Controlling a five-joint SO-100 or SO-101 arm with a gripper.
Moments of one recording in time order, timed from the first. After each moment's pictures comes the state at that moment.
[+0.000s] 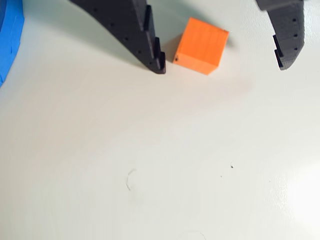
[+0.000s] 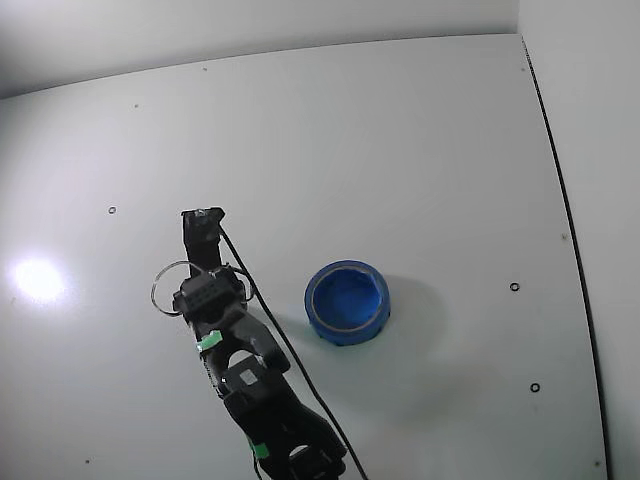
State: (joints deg) arm -29.5 80.5 99.3 41.9 -48.0
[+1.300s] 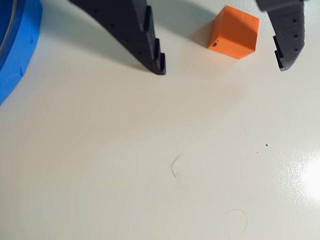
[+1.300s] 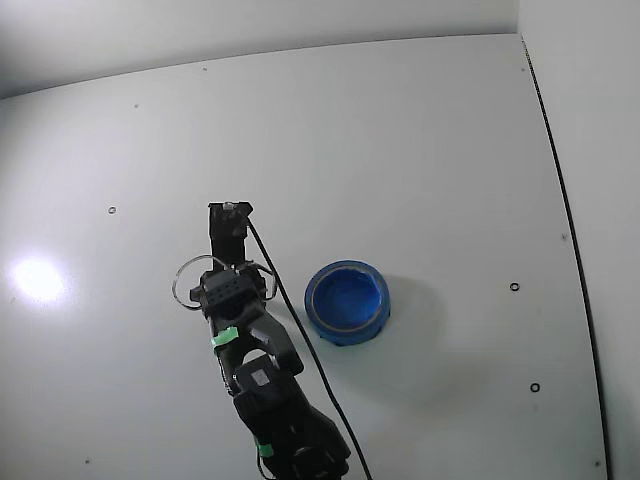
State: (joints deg) arm -23.5 84.6 106.4 41.2 -48.0
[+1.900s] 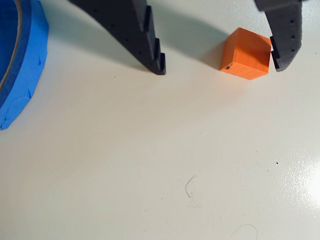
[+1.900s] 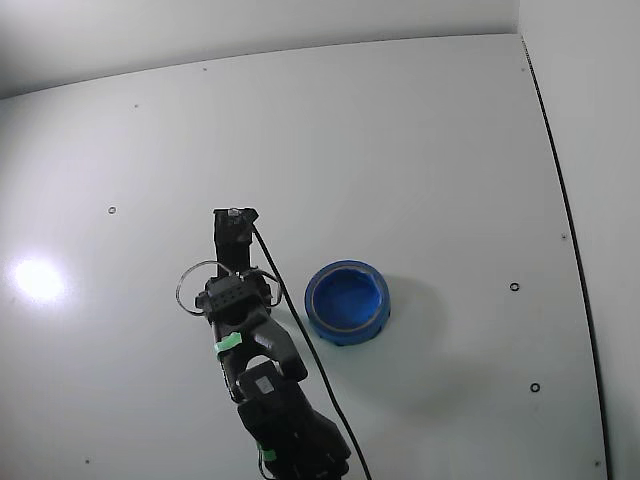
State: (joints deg) arm -23.3 87.8 110.0 41.2 -48.0
